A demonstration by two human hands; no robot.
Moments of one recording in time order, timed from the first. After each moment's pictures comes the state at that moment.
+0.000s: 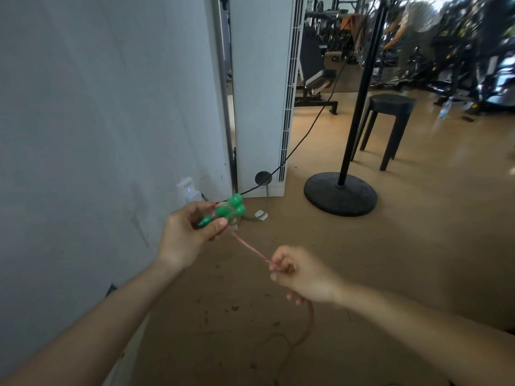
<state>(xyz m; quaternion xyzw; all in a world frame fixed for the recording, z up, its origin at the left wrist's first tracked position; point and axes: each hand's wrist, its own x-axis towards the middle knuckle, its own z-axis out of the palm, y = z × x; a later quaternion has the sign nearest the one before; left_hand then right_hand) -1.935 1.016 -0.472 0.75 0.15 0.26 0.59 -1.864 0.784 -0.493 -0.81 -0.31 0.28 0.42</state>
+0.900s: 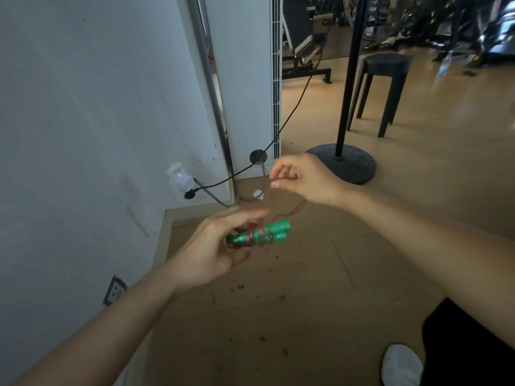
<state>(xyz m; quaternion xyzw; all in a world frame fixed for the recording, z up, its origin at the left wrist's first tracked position) -1.950 0.974 -0.475 0.92 -0.14 0.11 0.36 -1.767 0.793 -0.452 -0.80 -0.44 0.04 0.41</state>
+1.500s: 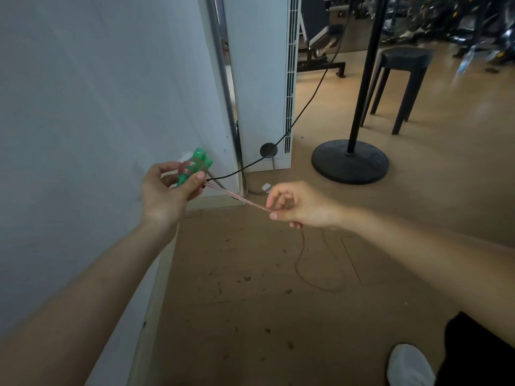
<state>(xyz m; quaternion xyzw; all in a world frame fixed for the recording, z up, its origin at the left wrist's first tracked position) -1.928 1.045 -0.466 0.65 0.24 0.35 0.63 -1.803 0.813 -0.485 -0.78 -0.39 0.25 0.42</state>
